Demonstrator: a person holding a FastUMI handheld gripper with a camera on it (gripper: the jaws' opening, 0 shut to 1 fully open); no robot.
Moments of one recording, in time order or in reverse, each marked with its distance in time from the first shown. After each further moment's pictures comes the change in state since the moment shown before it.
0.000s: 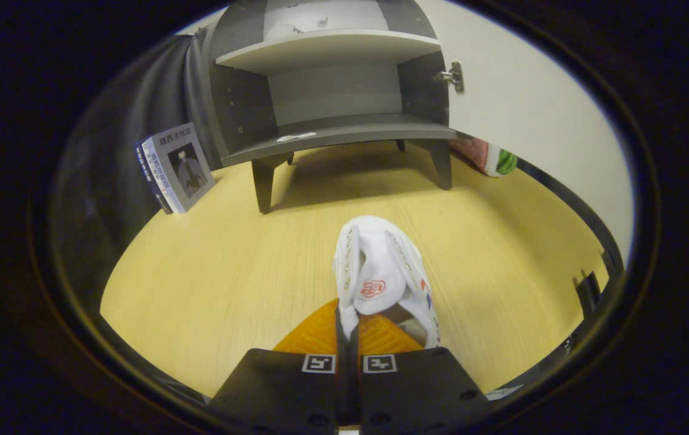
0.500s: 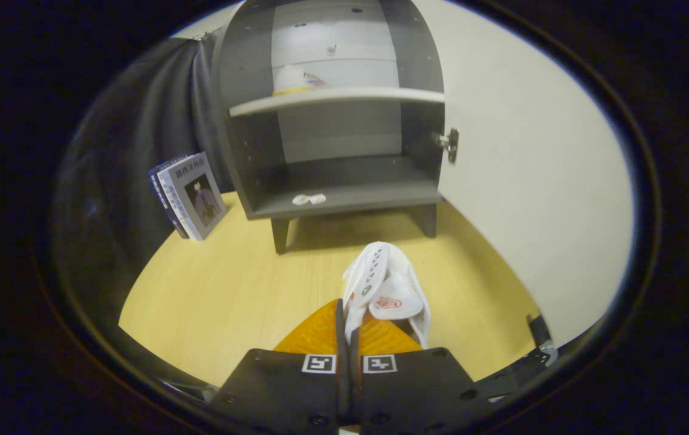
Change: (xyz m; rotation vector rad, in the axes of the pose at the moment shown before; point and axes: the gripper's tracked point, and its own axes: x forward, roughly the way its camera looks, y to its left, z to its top) arm -0.086 0.004 0.112 -0.032 -0.091 -0.023
